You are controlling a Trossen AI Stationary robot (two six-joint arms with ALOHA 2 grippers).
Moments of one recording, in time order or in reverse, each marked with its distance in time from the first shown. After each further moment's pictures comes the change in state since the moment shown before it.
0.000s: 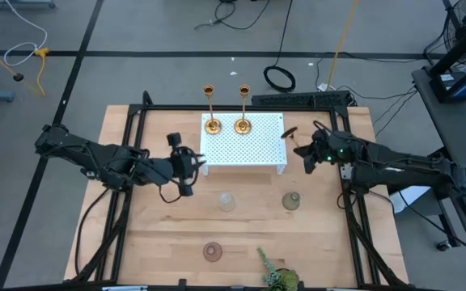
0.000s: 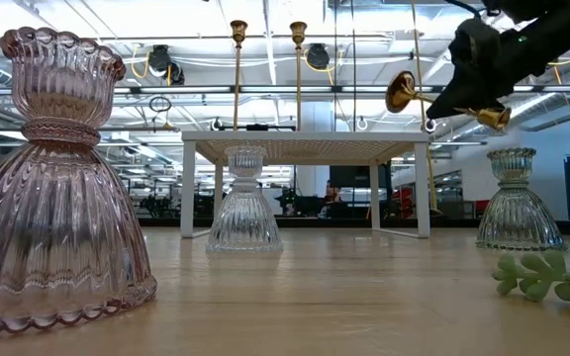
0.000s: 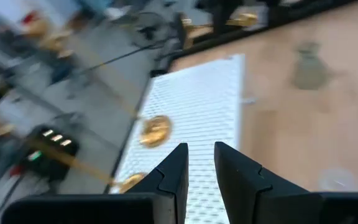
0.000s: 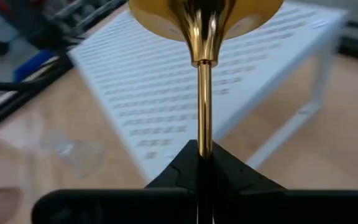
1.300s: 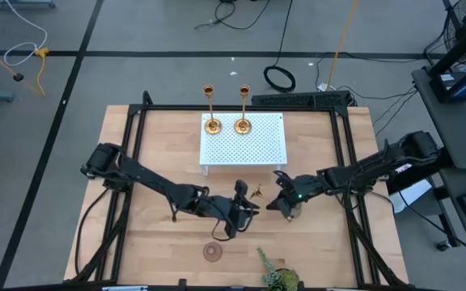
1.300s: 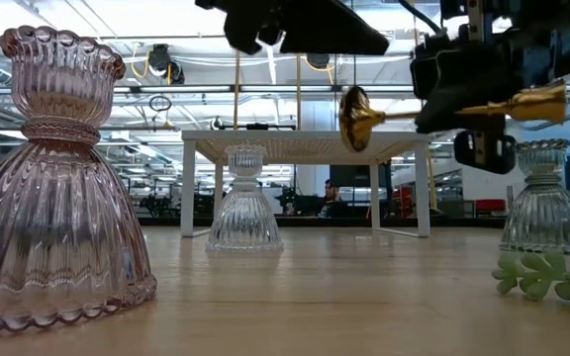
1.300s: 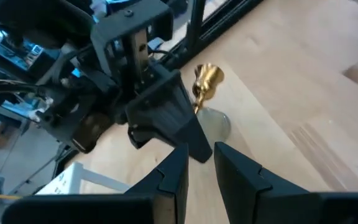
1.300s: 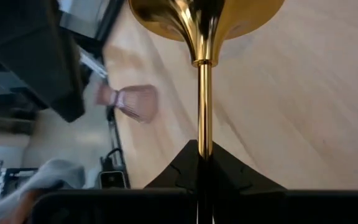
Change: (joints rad) left arm -0.019 0.654 0.033 0.797 0.356 0.409; right arm 0.516 0.657 0.000 0.623 -0.150 0.591
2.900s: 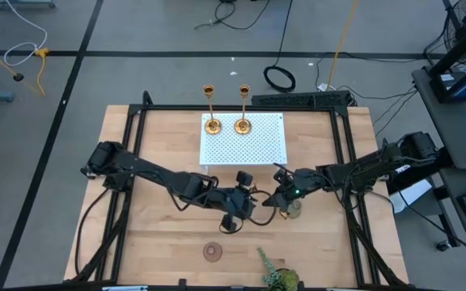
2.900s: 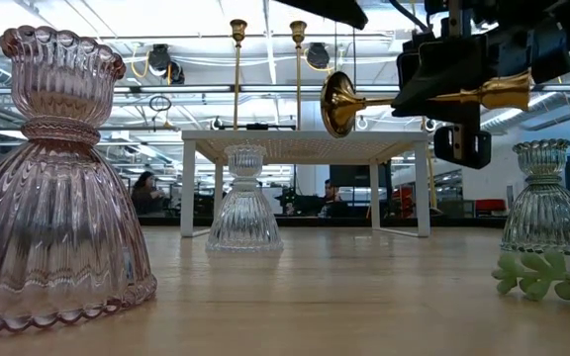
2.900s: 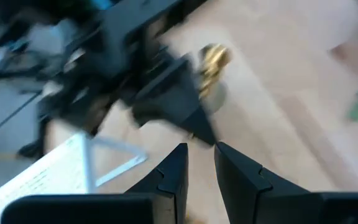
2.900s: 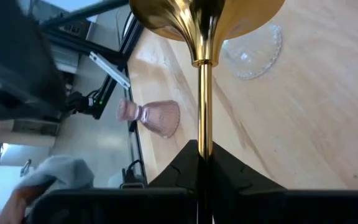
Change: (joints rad) left arm 0.041 -0.002 0.348 -0.632 0.055 -0.141; right arm -0.063 0.022 0.000 0.112 -0.069 -0.011
